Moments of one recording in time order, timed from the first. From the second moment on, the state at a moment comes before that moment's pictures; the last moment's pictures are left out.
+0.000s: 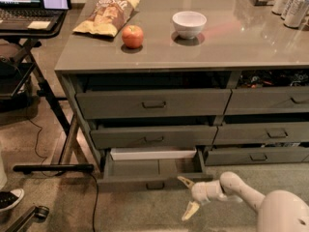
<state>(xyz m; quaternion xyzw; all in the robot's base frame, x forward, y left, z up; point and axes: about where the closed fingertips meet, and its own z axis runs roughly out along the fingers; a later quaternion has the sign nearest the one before) 0.502 -0.139 0.206 -0.64 0.59 0.31 0.38</state>
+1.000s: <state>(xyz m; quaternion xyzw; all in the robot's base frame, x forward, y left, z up) 0.542 -0.136 0.211 -0.64 0.59 0.30 0.38</state>
